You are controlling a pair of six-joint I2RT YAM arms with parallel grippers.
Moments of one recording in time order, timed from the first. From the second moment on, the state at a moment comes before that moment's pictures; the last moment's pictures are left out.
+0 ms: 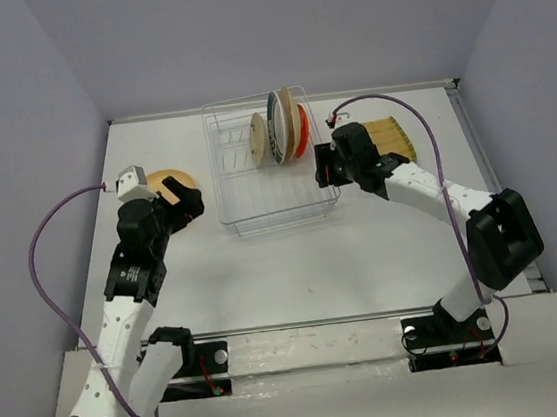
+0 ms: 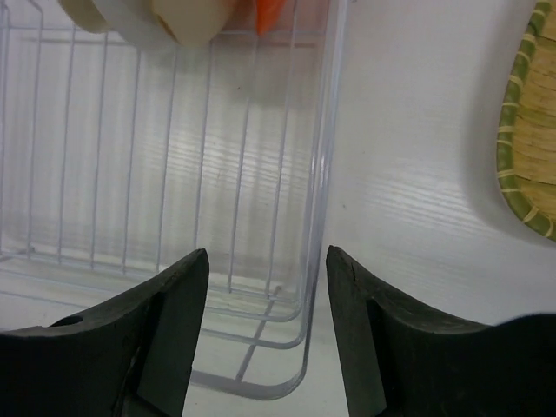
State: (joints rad) left arm -0.22 0.74 0.72 -0.27 -0.12 -0.55; right arm 0.54 1.57 1.16 -0.25 0.12 0.34
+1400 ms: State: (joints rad) left arm 0.18 1.33 0.52 0.13 -0.24 -0.94; right arm 0.36 1.61 1.12 -0.23 -0.22 -0.03
